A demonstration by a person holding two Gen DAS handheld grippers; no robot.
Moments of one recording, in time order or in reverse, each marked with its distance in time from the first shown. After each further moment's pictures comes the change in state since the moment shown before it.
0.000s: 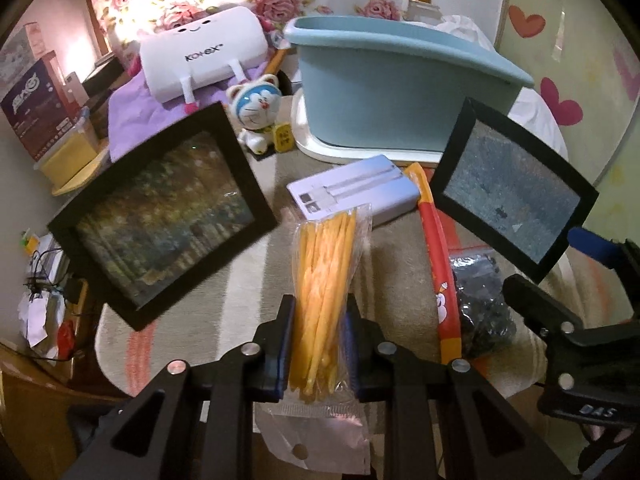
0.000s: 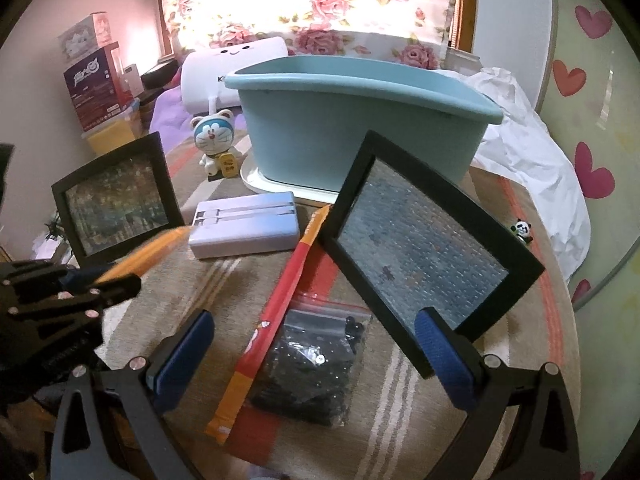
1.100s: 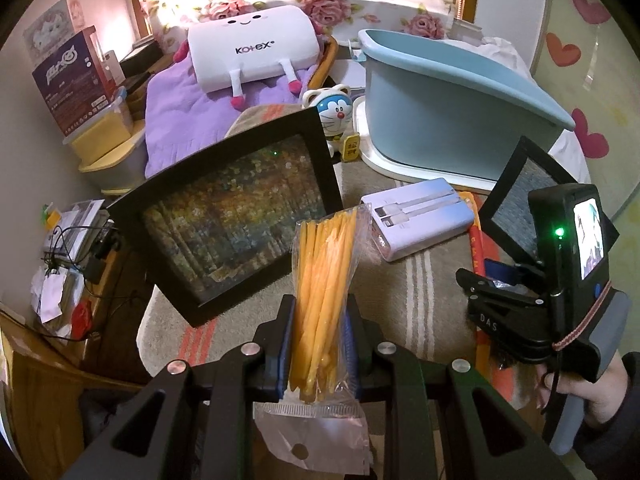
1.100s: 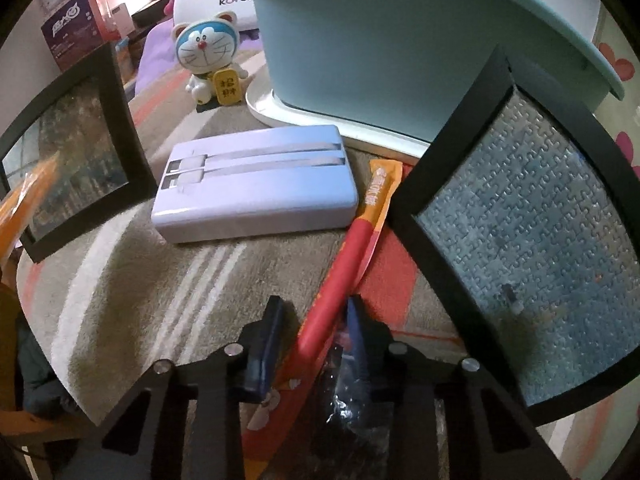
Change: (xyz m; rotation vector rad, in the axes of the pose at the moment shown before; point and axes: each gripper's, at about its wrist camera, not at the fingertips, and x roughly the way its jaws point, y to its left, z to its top) left arm 0.001 0.049 0.004 -0.069 -0.013 0.023; right arm 0.117 0.035 0.015 -0.026 0.238 0.002
